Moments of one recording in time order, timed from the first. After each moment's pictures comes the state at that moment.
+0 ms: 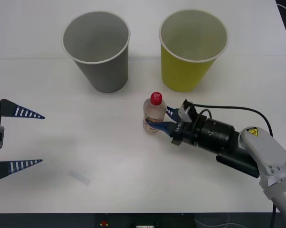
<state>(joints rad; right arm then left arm) -0.22 -0.42 0.30 -1.43 1.18 -0.75 0.22 0.26 1.13 0.26 -2.01 -1.31 -1.13 -0.09</state>
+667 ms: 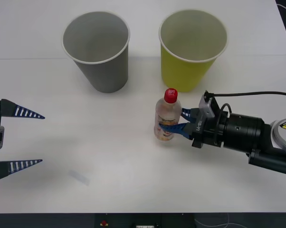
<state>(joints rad) -0.17 -0.72 0.36 -1.73 1.18 -0.72 -0.16 0.26 1.13 0.26 -2.01 -1.31 -1.13 -0.09</state>
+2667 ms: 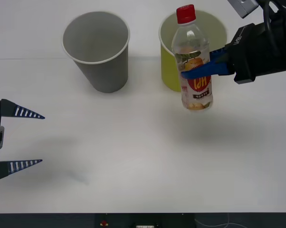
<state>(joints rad) -0.63 -0.93 0.03 -2.11 1.56 -1.36 -1.47 0.26 1.13 0.26 -2.01 -1.31 -1.13 -0.09</state>
